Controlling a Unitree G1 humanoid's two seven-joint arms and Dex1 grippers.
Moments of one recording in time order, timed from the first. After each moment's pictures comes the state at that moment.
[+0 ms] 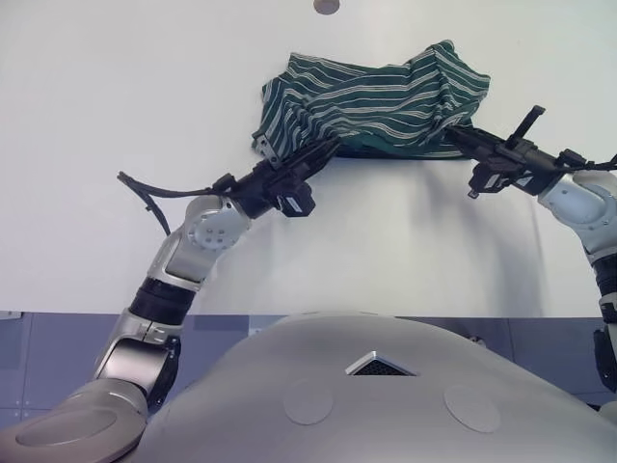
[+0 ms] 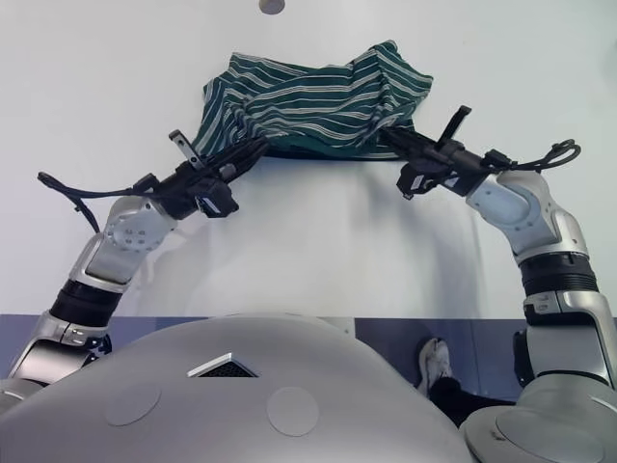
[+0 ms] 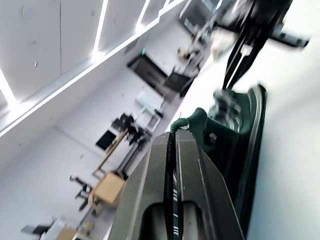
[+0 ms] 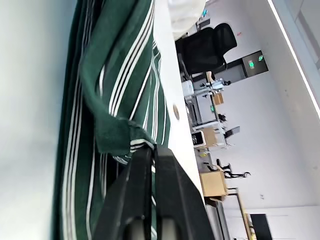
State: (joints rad) left arm 0.02 0.46 -0.38 -0.14 0.25 -0.57 -0.39; right arm -0.12 -0.86 0.21 0.41 -0.25 -0.91 0.42
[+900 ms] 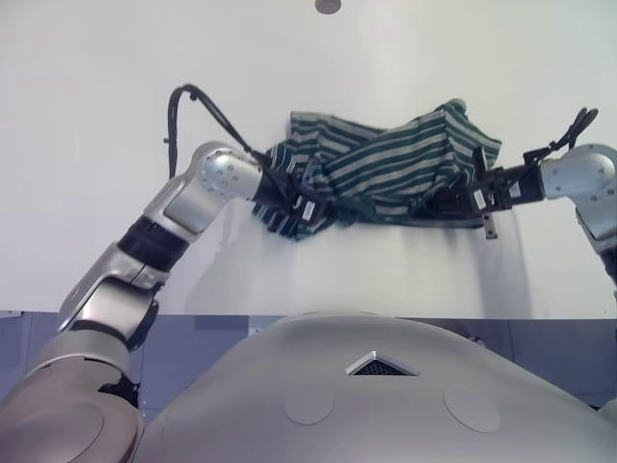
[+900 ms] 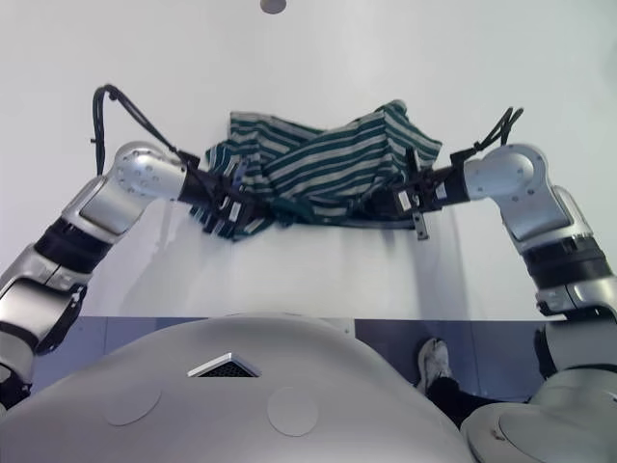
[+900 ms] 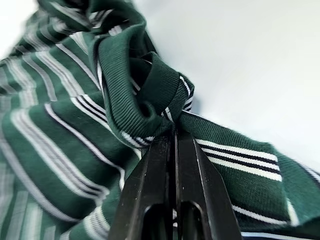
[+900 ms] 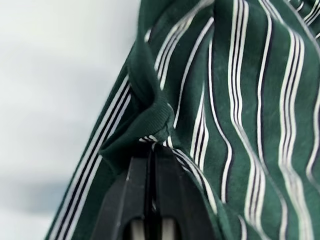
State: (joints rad) left arm -0.19 0.68 -0.65 -0.12 0.01 -0.10 -1.30; right arm -0.08 -1.00 0.42 0.05 0.11 -0.36 1.30
